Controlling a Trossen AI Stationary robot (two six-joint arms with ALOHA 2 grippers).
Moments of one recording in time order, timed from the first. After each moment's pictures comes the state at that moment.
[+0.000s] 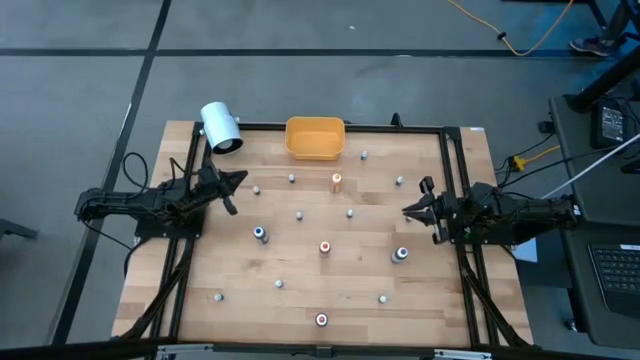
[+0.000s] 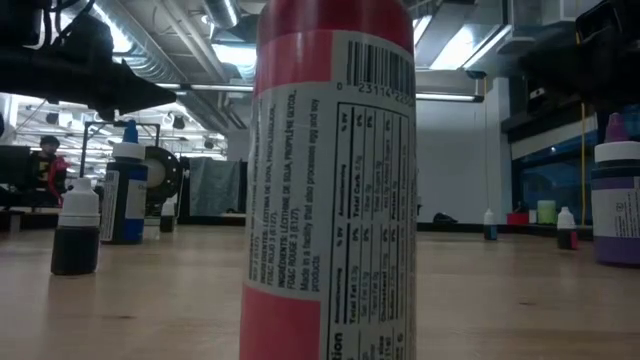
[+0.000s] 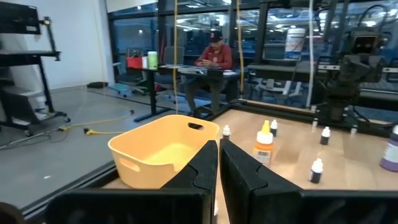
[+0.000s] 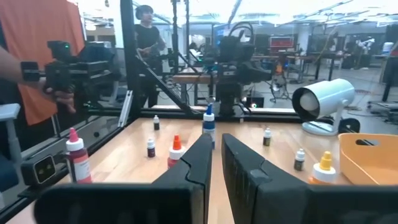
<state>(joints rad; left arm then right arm) 0.01 0.03 0.01 0.07 -0.59 -0.01 0.02 0.06 0.01 0.16 -0.11 0.02</state>
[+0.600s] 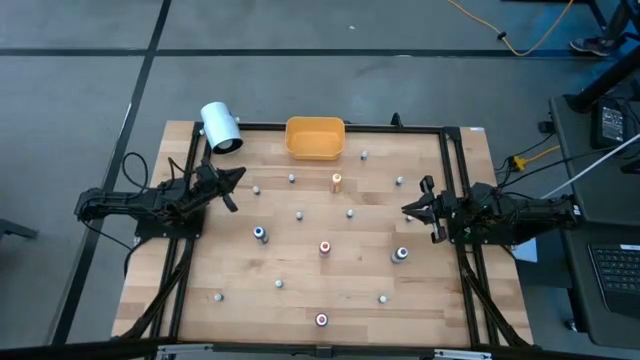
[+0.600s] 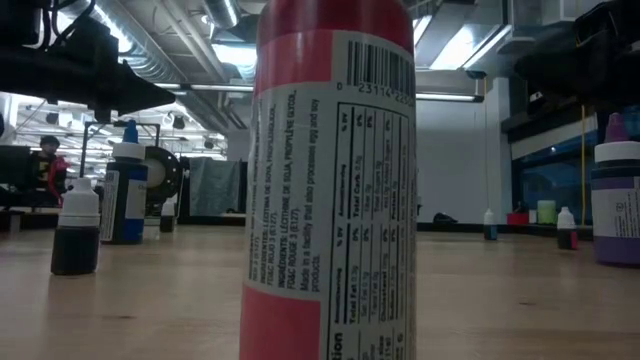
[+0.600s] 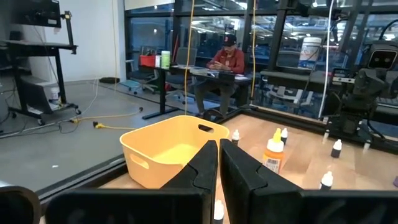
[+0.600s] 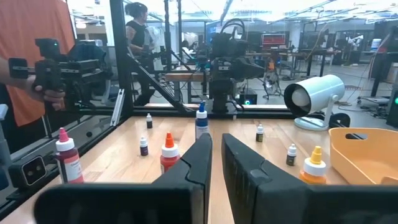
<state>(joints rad) 0.01 0.03 0.01 0.09 -0.64 -0.07 0.02 0.06 0.01 0.15 -0.08 0.03</state>
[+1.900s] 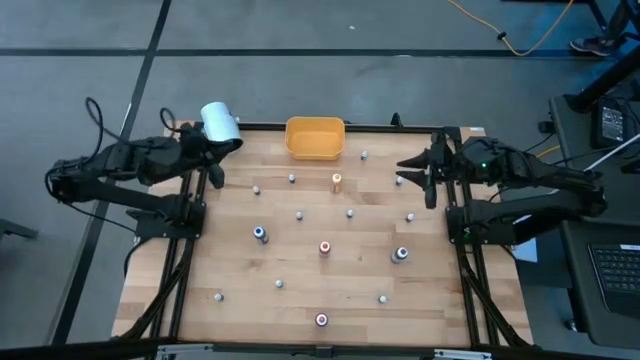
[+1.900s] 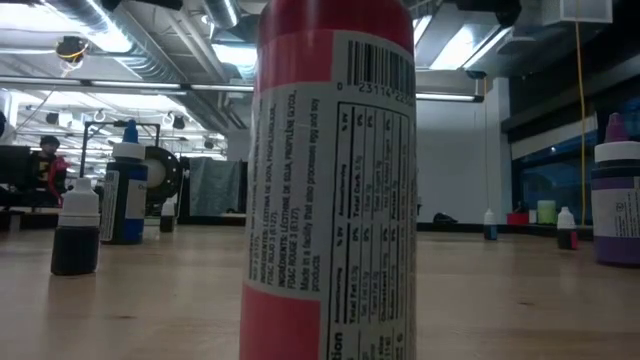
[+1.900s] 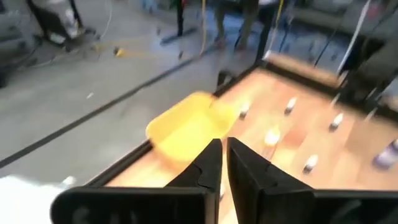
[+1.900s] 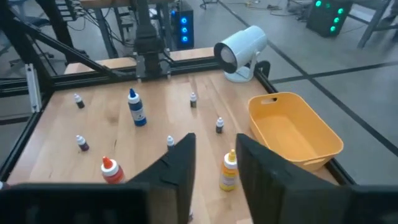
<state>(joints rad) 0.02 0.70 1.09 -0.87 -0.62 -0.37 -0.09 0.77 0.98 -0.54 0.11 0.07</state>
